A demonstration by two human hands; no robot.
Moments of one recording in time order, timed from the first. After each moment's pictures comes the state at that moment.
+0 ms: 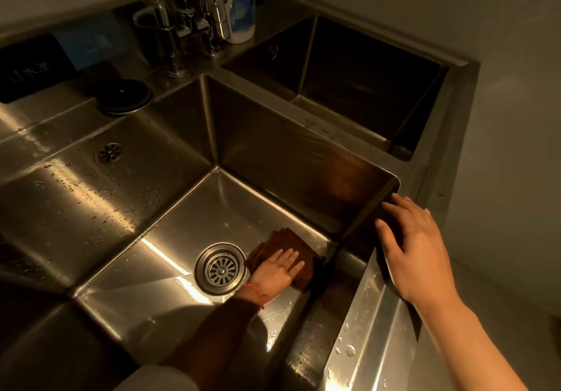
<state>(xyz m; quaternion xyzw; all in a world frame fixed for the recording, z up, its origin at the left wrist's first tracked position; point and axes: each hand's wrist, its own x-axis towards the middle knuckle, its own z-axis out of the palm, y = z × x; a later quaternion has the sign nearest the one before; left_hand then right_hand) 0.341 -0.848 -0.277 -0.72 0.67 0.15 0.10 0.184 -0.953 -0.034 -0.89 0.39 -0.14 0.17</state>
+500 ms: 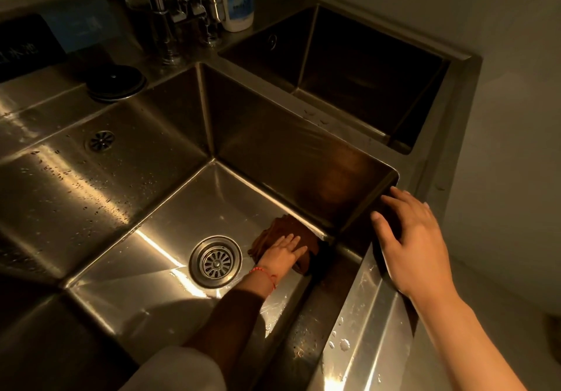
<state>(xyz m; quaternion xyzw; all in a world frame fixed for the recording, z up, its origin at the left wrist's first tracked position) 0.340 -0.881 -0.271 -0.75 0.63 0.19 0.06 0.185 -0.954 -0.036 -0.89 0.40 -0.15 0.16</state>
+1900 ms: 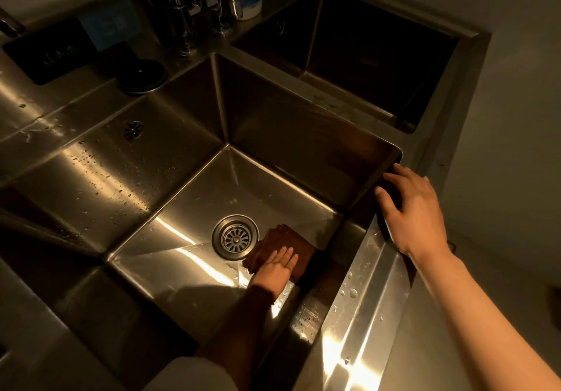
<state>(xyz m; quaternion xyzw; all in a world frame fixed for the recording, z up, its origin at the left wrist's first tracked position) 0.300 -0.791 -0.287 -0.78 0.58 0.23 0.07 0.185 -0.952 -0.030 -0.90 0.39 -0.13 0.16</state>
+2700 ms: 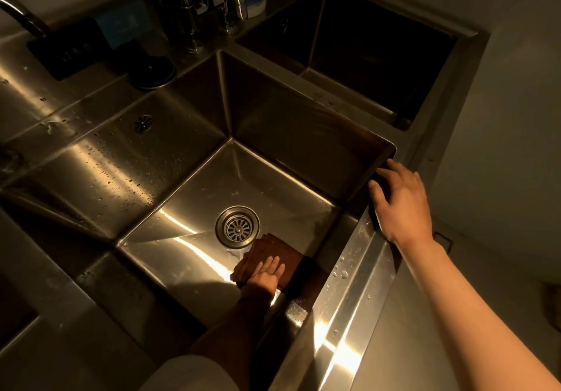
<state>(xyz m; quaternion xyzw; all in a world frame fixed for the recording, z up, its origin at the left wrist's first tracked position) 0.276 -0.752 -0.281 -0.81 0.49 0.31 0.10 0.185 -0.951 -0.031 -0.90 0.39 -0.11 0.14</state>
